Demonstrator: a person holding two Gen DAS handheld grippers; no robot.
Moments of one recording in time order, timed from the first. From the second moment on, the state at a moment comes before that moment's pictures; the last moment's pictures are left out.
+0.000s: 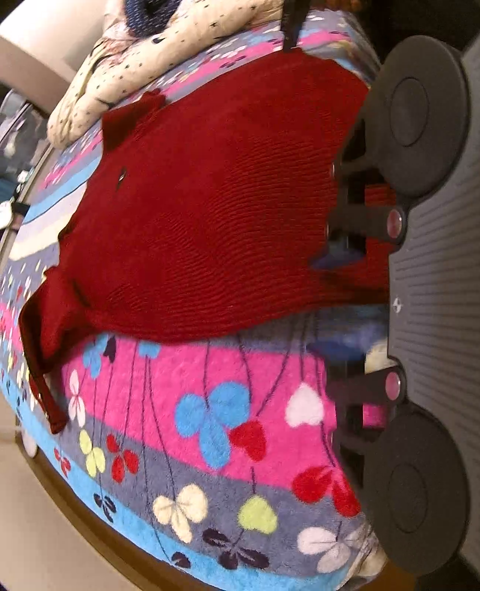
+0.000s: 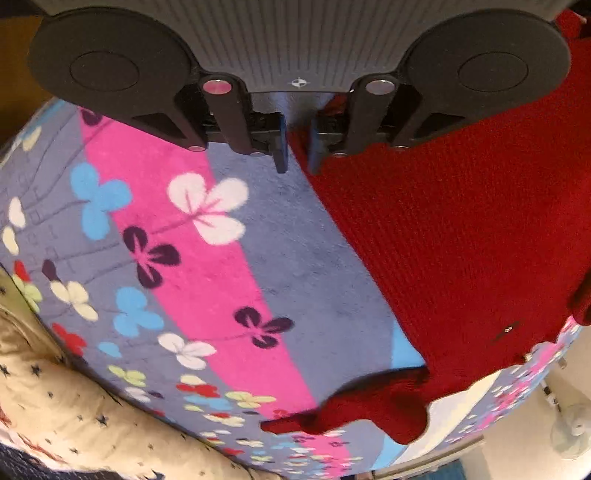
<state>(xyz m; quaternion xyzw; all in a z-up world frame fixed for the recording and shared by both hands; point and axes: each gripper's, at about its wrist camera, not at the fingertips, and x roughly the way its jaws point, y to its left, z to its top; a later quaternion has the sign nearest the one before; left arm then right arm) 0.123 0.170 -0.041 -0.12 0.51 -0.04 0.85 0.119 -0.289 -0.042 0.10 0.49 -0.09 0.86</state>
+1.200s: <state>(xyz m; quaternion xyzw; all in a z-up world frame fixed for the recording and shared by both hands) 0.132 0.120 0.025 0.01 0.45 -0.09 0.89 0.108 -0.275 0.019 0.07 0.40 -0.07 0.91</state>
